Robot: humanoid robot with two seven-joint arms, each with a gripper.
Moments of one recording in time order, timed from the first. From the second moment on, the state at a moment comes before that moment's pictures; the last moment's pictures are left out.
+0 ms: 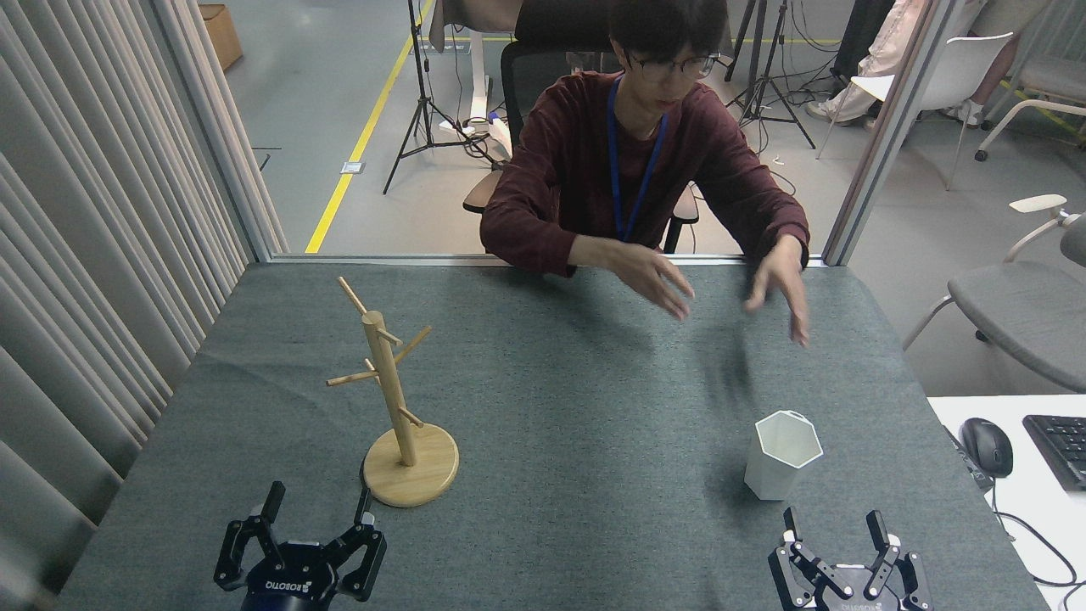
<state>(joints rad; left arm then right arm) 0.18 -0.02 0.05 -1.70 -1.58 -0.11 0.18 0.13 -0.12 -0.04 -1.40 1.37 -0.04 -0.41</state>
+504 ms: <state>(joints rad) 0.17 -0.02 0.05 -1.70 -1.57 -0.12 0.20 0.08 -0.12 -0.04 -1.34 1.37 -0.04 -0.41</state>
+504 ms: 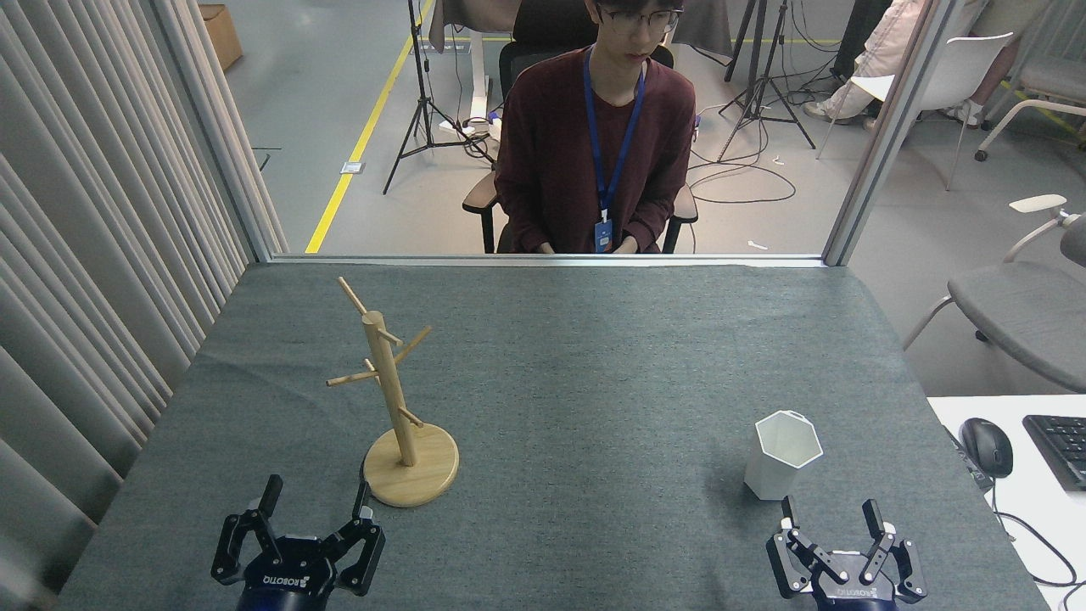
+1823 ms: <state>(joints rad) 0.17 -0.02 0.06 -1.68 -1.57 -0.11 0.20 -0.19 -0.11 0.00 -1.01 1.38 -0.04 -0.40</state>
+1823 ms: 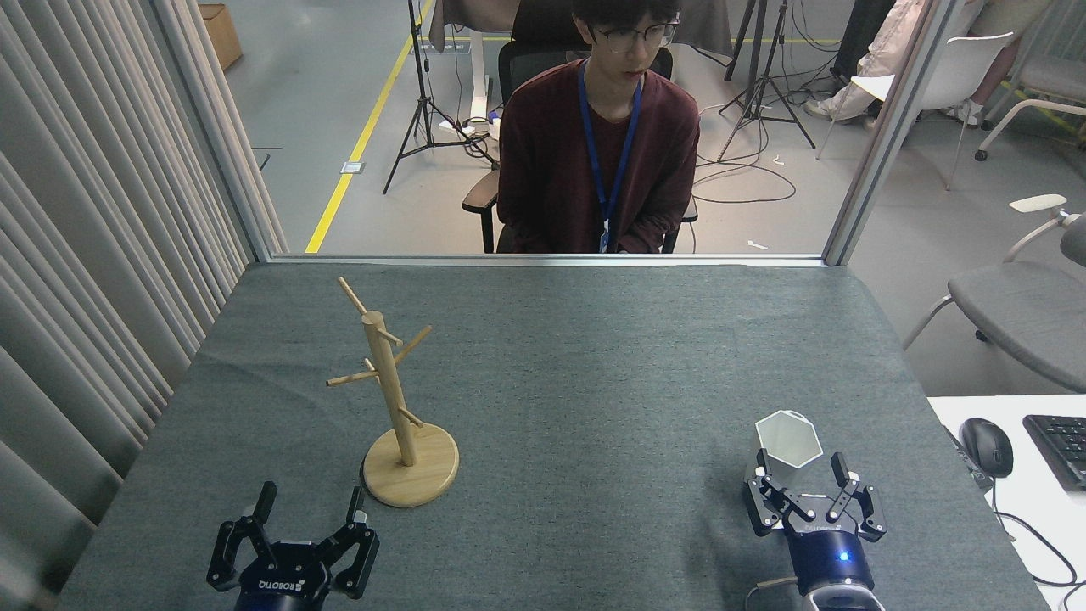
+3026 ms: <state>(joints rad) 0.17 -0.01 0.06 -1.68 -1.57 -0.12 0.20 -0.30 -0.10 0.04 -0.82 1.38 -0.03 -0.41</state>
